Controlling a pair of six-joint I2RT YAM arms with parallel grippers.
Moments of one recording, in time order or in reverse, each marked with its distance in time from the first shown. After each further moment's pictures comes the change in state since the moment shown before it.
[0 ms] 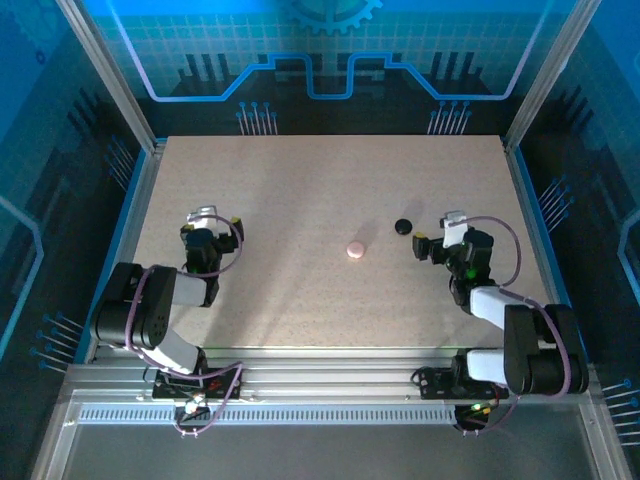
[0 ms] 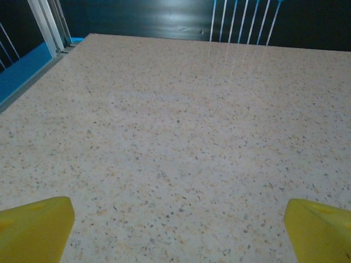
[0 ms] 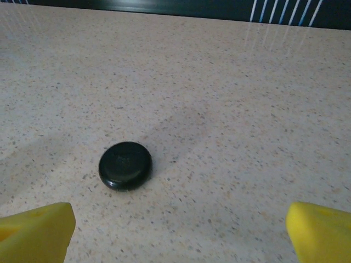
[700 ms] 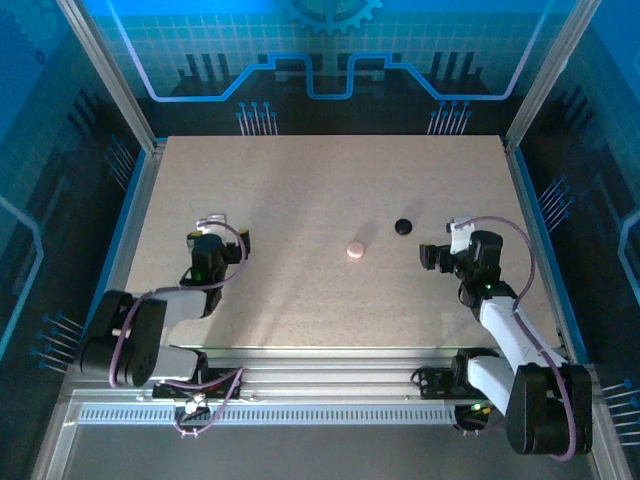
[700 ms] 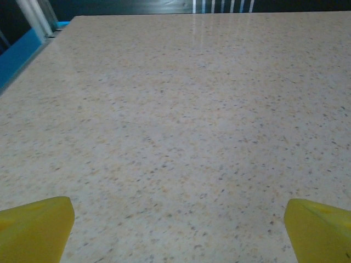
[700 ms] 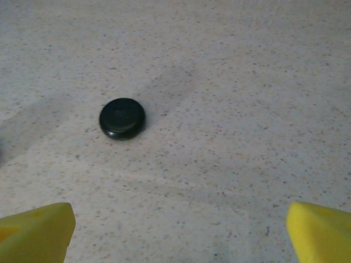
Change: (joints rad) left arm -0.109 -0.160 -0.037 -0.200 -0.078 0.037; right arm -0.027 -0.319 0.035 -0.494 0.052 -0.016
